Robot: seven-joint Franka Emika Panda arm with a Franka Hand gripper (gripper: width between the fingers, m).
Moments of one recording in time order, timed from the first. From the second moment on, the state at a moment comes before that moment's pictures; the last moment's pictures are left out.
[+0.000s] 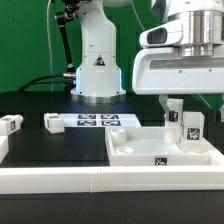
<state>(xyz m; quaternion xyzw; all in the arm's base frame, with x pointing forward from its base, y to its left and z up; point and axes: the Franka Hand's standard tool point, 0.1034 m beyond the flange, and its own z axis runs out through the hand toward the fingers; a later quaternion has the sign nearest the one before) 0.590 0.119 0.081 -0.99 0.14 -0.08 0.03</state>
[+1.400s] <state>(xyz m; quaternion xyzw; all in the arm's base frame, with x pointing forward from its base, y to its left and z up) 0.588 0.097 0.082 -0.96 0.28 -0.09 0.02</state>
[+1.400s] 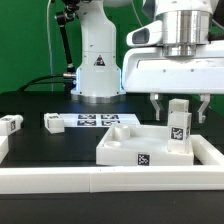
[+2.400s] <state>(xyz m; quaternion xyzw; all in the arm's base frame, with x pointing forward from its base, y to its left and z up) 0.571 0.096 0.107 -0.97 0.23 -0.08 0.03</state>
